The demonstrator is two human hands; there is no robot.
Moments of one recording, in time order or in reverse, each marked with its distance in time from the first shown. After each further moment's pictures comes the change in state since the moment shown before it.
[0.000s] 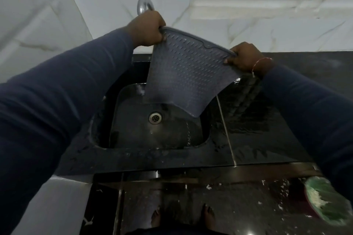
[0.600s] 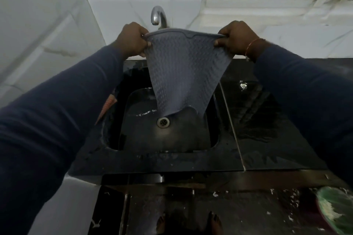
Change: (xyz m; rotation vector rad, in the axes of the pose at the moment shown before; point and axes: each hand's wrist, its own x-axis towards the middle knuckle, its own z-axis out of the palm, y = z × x) left_hand -0.040 -0.053 0.001 -0.426 0.179 -0.328; right_hand 0.024 -0.074 -0.034 -0.002 0.123 -0.223
